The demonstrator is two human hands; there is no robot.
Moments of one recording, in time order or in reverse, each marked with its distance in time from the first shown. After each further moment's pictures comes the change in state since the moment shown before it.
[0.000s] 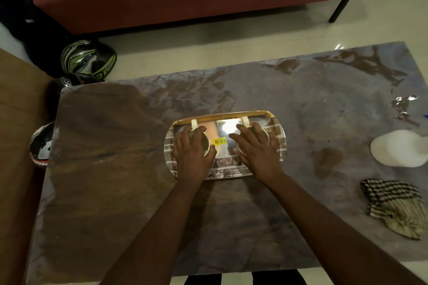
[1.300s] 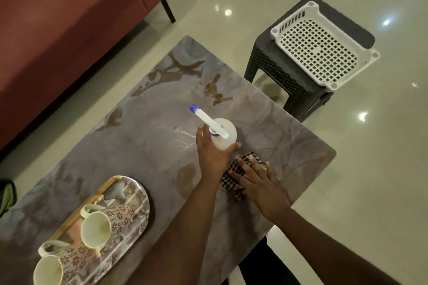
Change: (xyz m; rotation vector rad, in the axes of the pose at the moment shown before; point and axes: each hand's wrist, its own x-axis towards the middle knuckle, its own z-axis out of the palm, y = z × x) left_hand -0.072 0.389 0.216 -0.344 -0.495 0.210; right_hand -0.248 0.271 0.006 0.085 -0.031 0.519
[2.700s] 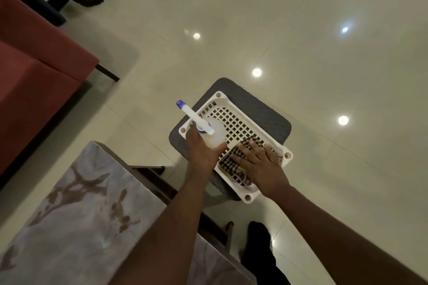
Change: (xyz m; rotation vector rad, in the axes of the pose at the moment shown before) left_hand 0.205 0.232 0.259 0.126 -0.093 0.150; right_hand 0.153 0.377 -0.119 0.055 0.059 0.155
